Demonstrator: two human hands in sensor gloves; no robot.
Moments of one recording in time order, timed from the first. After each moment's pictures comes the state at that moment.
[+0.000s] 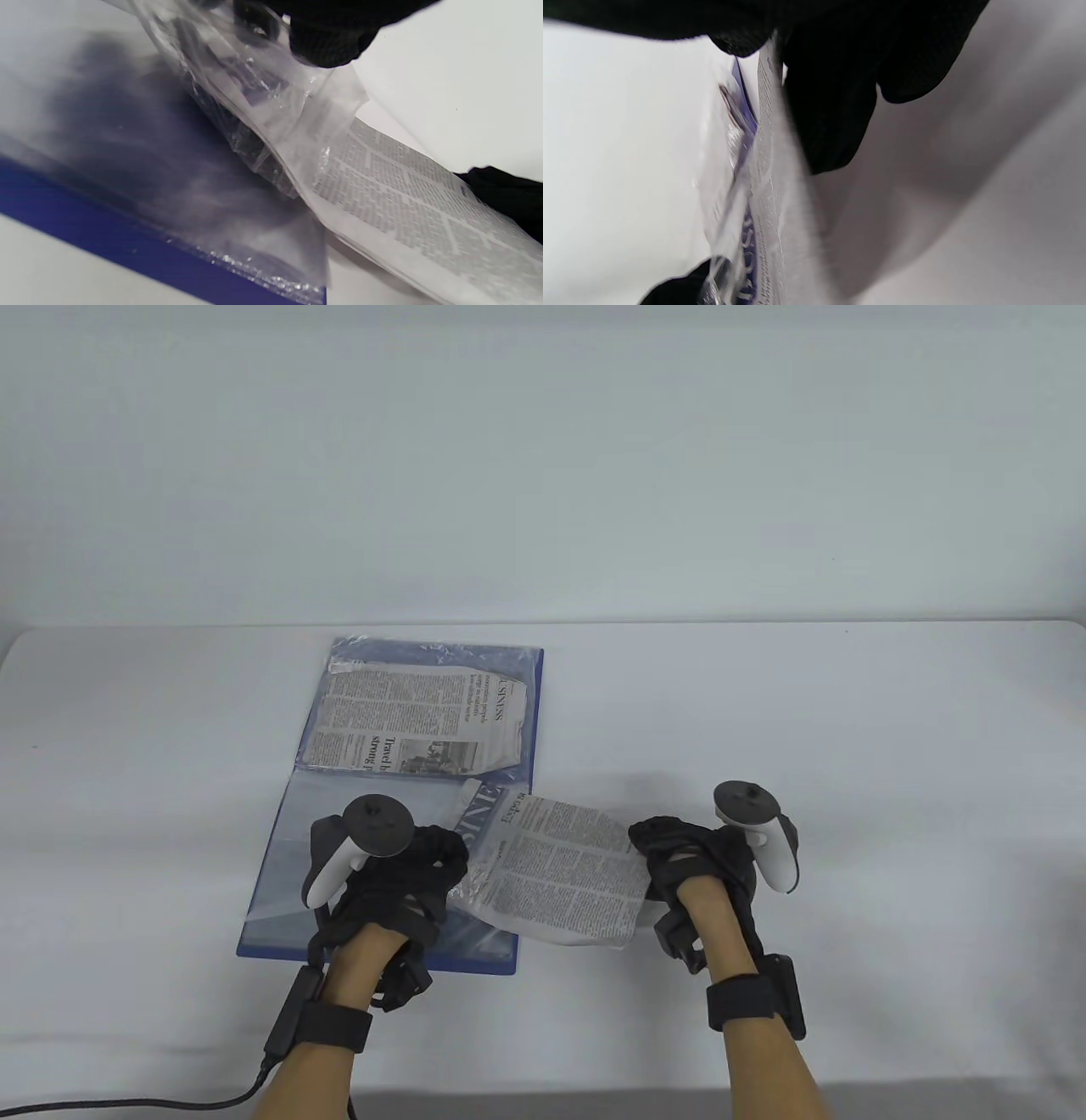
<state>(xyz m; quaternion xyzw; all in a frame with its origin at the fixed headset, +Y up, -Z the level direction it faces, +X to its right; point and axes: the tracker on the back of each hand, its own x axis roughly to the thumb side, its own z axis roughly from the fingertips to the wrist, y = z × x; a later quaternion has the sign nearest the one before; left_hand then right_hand) -0.204 -0.741 -0.357 -0.25 -0.03 0.30 0.92 0.156 -0.774 -0.395 -0.04 0.33 0.77 0.54</state>
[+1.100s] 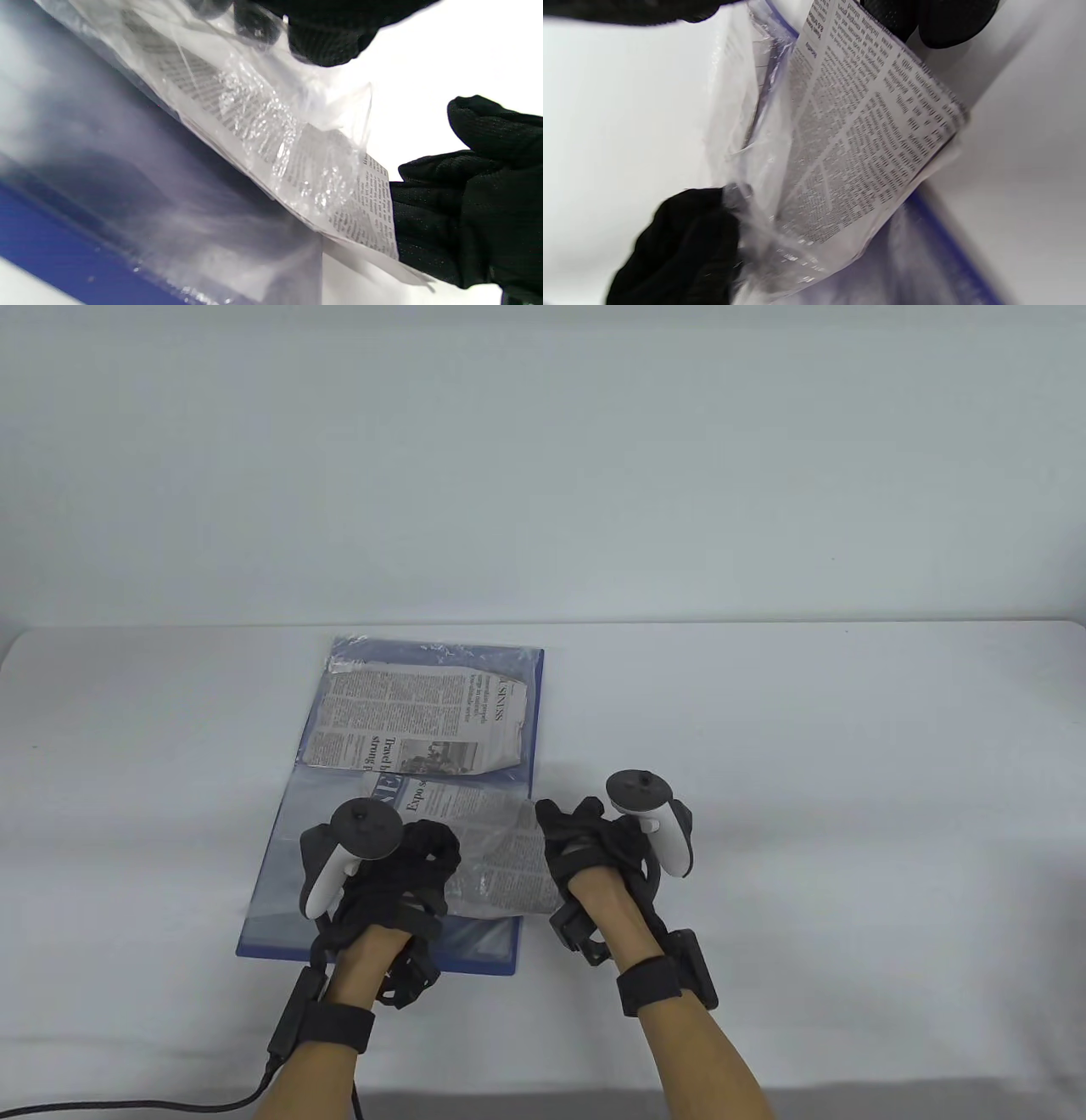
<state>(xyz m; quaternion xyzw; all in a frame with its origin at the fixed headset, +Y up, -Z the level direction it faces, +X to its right) -0.215 -0.745 -0.358 -0.21 0.01 0.35 0.91 0.056 -0.764 -0.395 -0.03 0.32 0.76 0.56</state>
